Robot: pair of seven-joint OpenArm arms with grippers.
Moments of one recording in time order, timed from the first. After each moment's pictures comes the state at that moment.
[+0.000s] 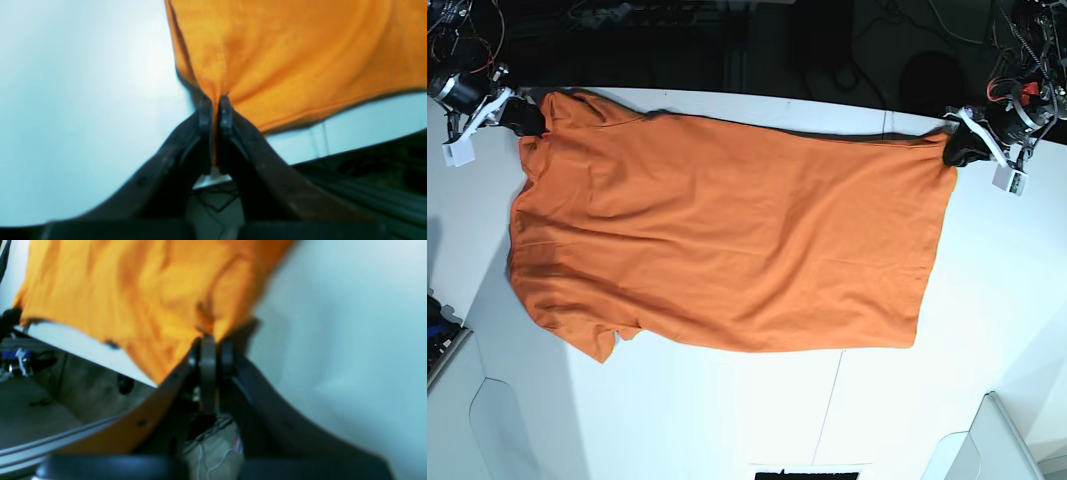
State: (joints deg) left arm 21.8 -24.3 -27.7 90.6 -41.1 -38.0 47.4; right arm -20.3 20.6 33.8 88.0 61.4 35.7 -68.3
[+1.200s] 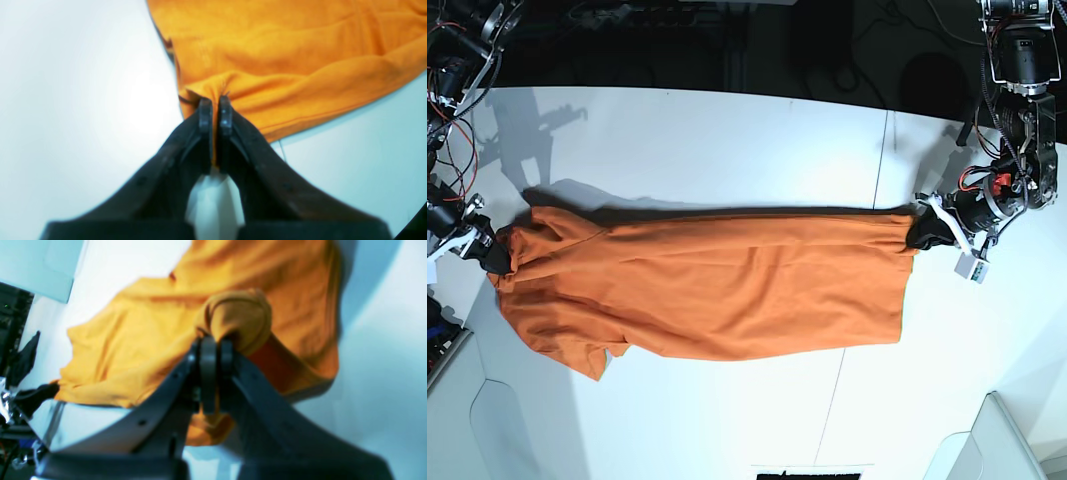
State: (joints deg) left arm -1.2 -25.8 -11.5 74.0 -36.4 -38.1 41.0; right arm 10.9 20.6 34.7 67.4 52.6 35.5 -62.0
